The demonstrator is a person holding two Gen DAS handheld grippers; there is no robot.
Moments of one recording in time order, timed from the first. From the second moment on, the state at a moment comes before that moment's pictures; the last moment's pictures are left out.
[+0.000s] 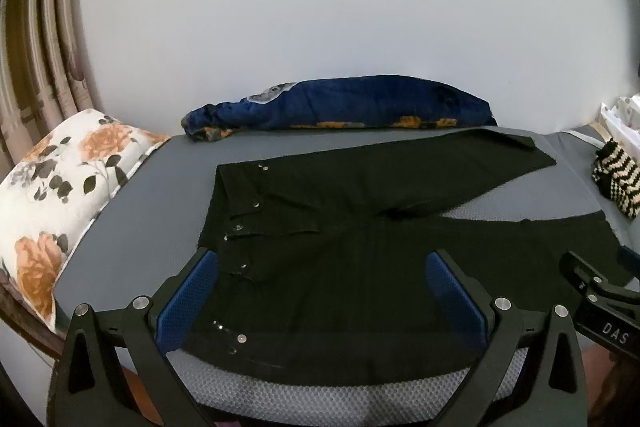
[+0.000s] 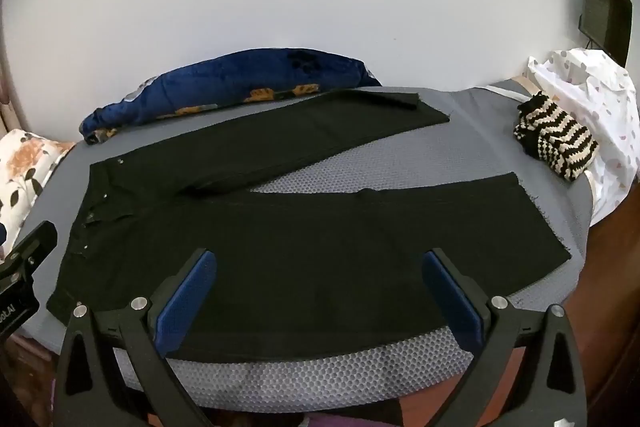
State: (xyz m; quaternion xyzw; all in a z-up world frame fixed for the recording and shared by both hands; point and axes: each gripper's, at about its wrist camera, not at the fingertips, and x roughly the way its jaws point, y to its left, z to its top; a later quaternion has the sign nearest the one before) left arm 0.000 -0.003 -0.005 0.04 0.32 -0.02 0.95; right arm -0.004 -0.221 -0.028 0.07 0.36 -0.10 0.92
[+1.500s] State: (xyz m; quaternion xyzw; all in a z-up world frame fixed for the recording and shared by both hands) left arm 0.193 0.131 -0.063 0.05 0.38 0.04 0.92; right arm 0.046 -0.168 -0.038 0.08 0.39 0.07 0.92
